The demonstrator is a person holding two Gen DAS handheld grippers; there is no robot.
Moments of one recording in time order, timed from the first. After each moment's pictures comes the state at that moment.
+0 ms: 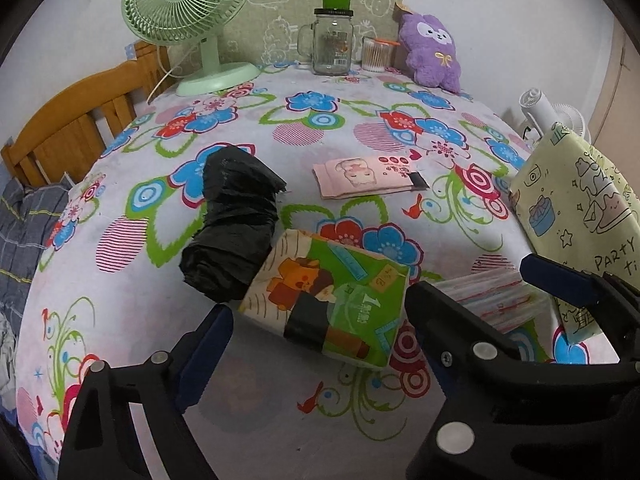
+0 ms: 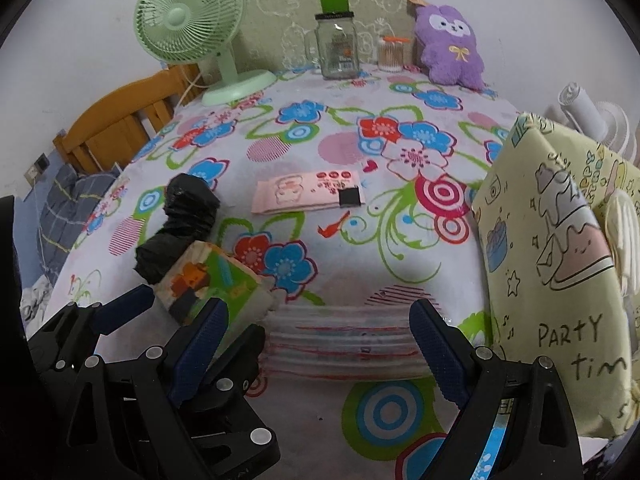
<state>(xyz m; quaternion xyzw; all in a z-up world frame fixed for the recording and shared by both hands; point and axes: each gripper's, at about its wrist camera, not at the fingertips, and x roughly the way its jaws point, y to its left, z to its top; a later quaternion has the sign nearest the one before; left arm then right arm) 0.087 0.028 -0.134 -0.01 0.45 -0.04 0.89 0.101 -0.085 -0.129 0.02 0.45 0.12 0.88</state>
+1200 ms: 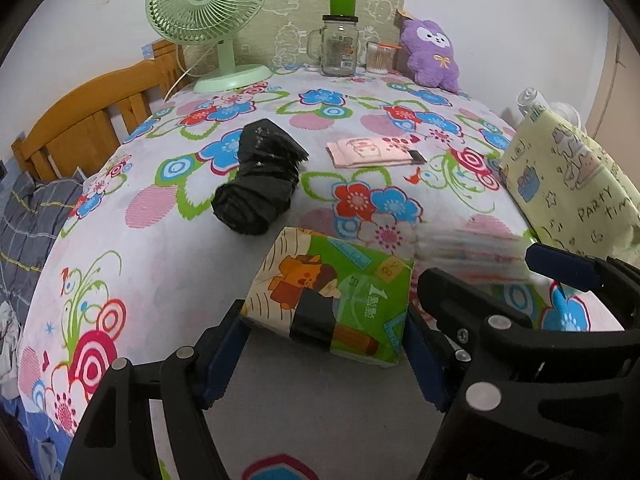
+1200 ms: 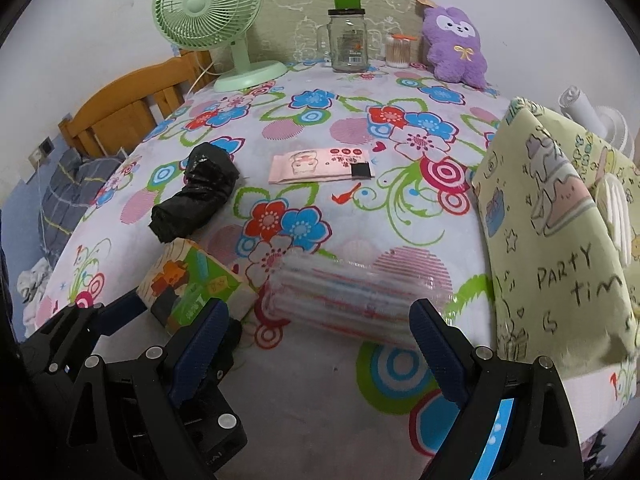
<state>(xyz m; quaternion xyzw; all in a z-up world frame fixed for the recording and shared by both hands) 0.041 0.037 -0.136 -0.01 0.44 -0.03 0.90 0.066 -0.079 -0.128 0.01 0.45 0.12 0.88</state>
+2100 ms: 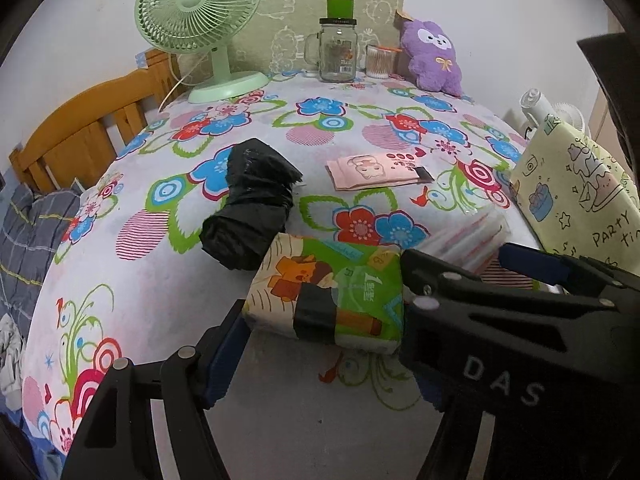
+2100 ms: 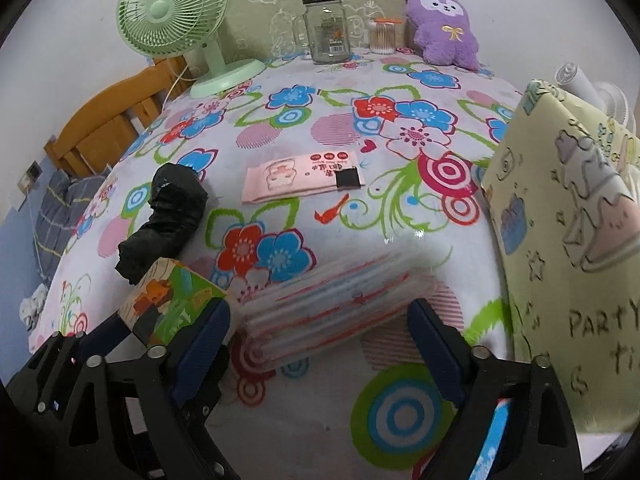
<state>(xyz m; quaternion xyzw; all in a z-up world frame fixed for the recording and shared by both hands) 0.069 0.036 -0.135 0.01 0.44 -0.03 0.90 0.113 -0.081 -0.144 0.04 0.47 0.11 0.88</state>
